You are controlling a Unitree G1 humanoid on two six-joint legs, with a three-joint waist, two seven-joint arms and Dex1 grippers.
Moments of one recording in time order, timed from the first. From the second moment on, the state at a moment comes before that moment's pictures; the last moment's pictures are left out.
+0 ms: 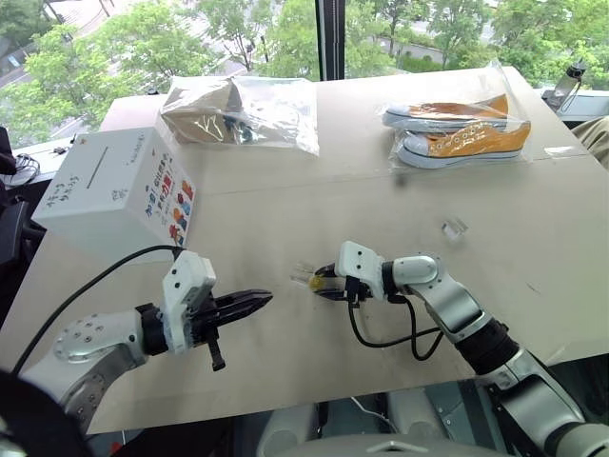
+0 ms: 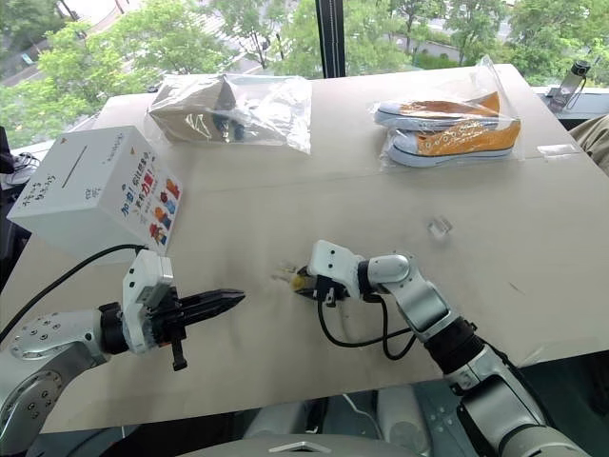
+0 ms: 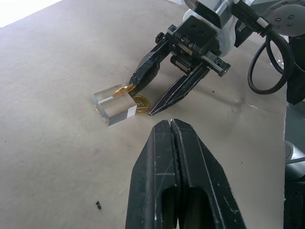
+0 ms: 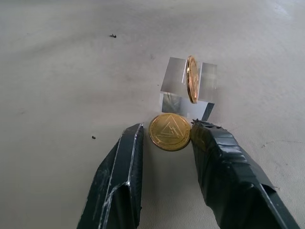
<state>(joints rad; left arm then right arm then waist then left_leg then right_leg) 0.28 0.84 0.30 -0.58 -0.73 0.56 -0.92 -0.48 -0.27 0.50 0.04 -0.02 0.31 0.96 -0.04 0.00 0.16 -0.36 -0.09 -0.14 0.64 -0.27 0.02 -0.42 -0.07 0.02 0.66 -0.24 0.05</state>
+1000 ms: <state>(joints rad) 0.27 0.84 0.31 -0.57 -0.73 0.56 -0.93 -0.53 -0.26 0.51 -0.01 -0.01 0.47 0.96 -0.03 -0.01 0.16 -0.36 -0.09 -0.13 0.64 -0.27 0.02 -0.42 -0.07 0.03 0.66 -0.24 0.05</state>
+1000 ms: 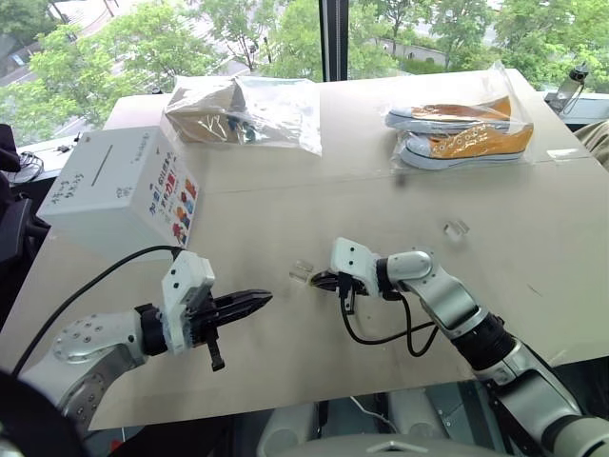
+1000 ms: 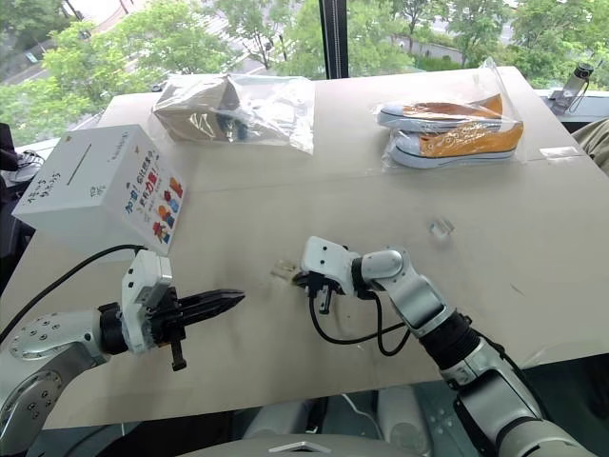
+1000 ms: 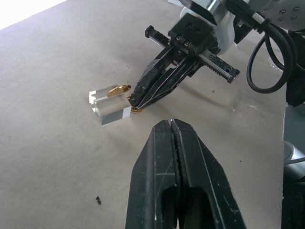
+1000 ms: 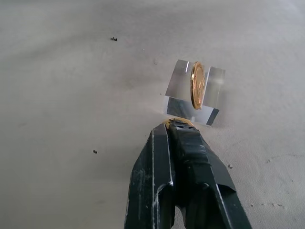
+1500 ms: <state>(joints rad) 0.28 0.84 0.31 -0.57 -0.73 0.56 -0.93 -0.58 -0.26 0.51 0.00 -0.03 0.54 0.89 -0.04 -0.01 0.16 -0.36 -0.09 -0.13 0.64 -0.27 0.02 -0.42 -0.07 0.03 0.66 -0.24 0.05</state>
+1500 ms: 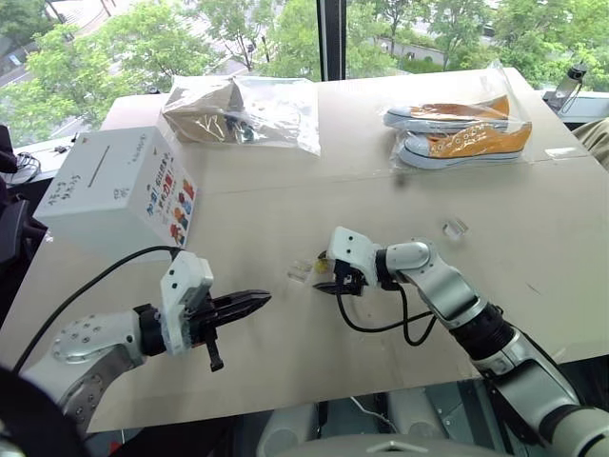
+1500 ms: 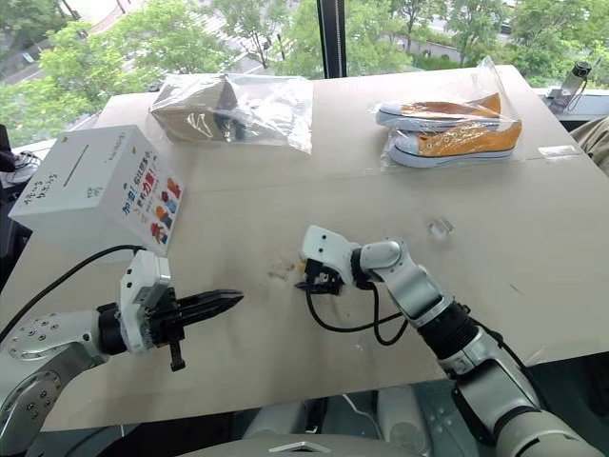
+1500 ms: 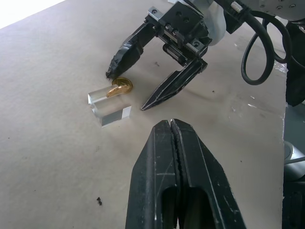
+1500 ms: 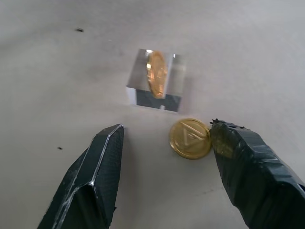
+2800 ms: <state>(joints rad) 0.21 0.84 0.30 -0.56 -0.63 0.55 -0.90 -0.62 -0.30 0.54 -0.04 -0.03 0.67 0.87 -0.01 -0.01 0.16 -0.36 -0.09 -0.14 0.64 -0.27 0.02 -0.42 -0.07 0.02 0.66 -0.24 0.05</state>
